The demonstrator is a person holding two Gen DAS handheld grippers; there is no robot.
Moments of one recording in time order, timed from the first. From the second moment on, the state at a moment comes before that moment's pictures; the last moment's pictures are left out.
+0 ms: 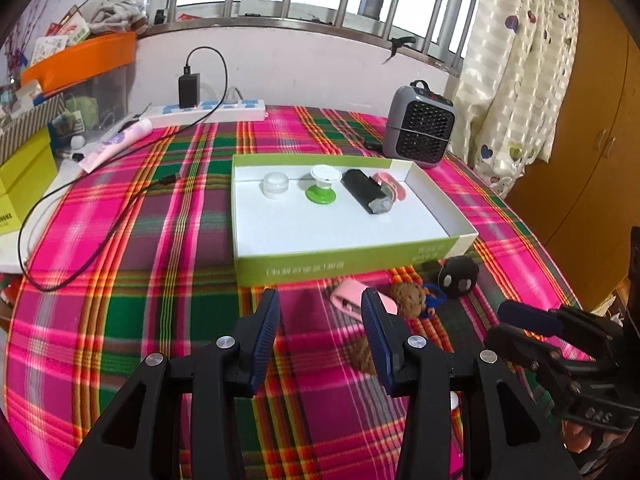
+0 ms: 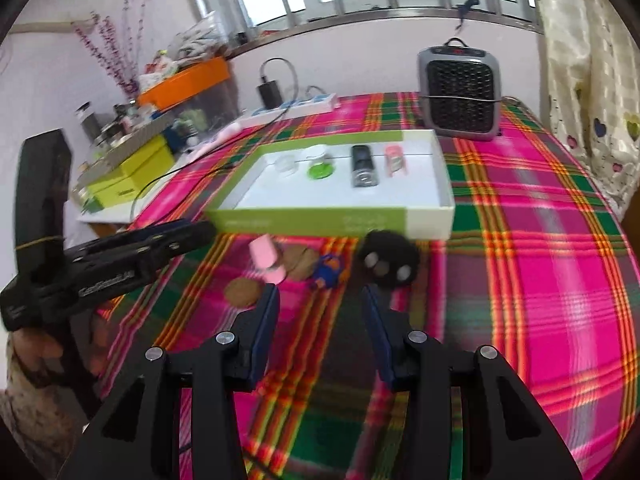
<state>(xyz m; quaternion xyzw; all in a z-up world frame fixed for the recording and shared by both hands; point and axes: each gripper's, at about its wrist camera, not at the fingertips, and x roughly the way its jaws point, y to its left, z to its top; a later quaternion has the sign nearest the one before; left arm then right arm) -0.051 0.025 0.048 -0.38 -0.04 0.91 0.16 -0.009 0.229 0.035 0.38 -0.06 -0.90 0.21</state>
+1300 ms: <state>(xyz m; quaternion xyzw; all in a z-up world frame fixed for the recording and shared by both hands) -0.040 0.020 0.022 -0.40 -0.05 0.90 0.16 0.016 0.172 0.000 0.40 0.10 -0.88 0.23</state>
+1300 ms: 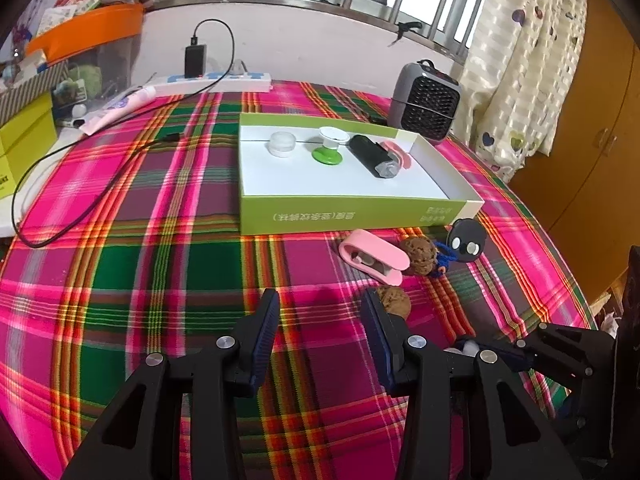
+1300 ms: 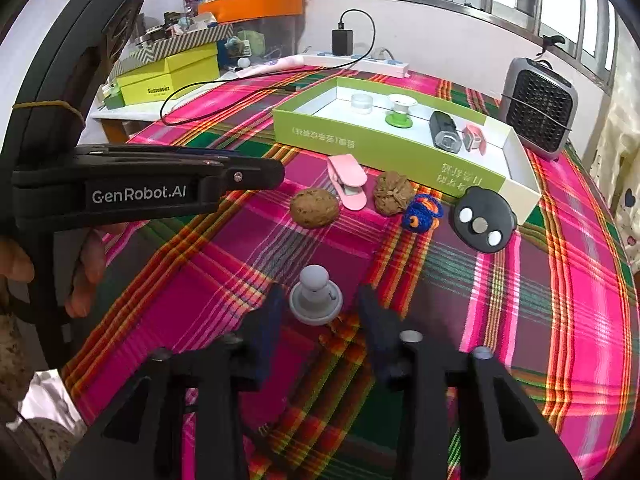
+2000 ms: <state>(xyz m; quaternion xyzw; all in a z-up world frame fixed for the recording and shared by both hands) -0.042 0.055 0.018 -0.41 -0.02 0.88 0.22 0.009 0.200 0.000 0.40 0.08 -0.89 0.20</state>
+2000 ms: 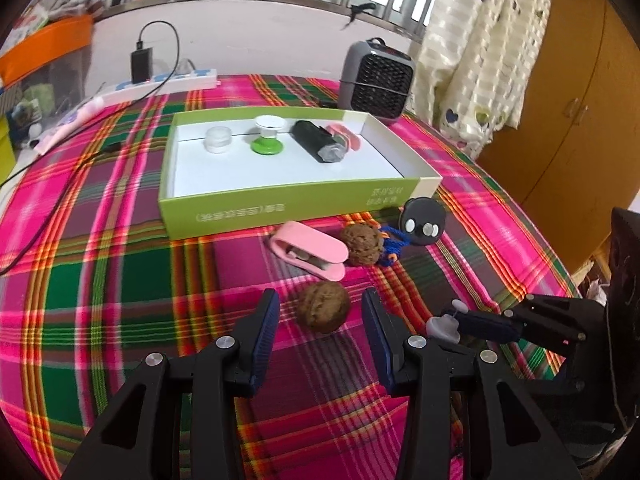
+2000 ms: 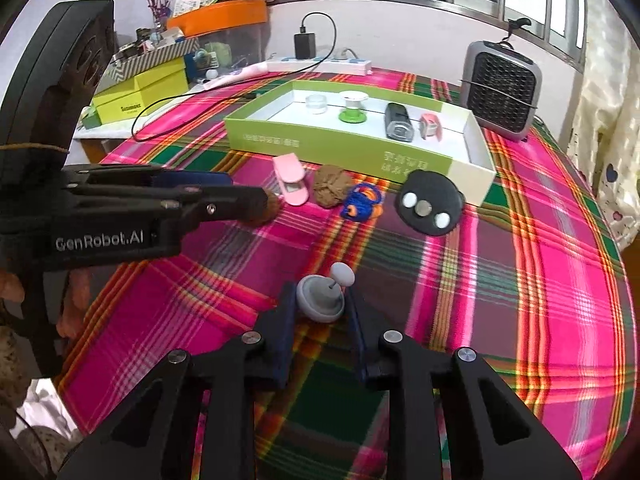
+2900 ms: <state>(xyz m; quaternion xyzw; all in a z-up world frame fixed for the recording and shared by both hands) -0.051 0.063 0.011 -0.42 0.00 0.88 0.20 0.008 0.204 0.000 0.40 0.08 -0.89 0.19</state>
